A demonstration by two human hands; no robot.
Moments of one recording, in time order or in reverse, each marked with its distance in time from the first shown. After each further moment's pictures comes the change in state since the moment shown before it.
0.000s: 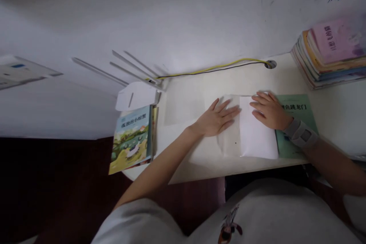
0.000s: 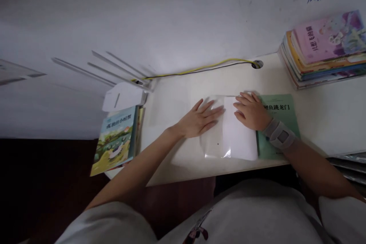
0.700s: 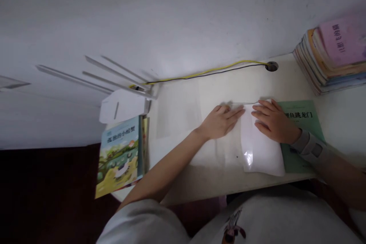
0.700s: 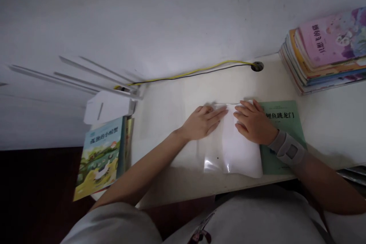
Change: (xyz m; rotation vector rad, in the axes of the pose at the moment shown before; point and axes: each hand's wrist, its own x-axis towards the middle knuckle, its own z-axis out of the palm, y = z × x) left_hand 0.033 -0.014 0.010 -0.054 0.011 -0.052; right_hand 0.000 -0.005 -0.007 0.036 -0.066 -0.016
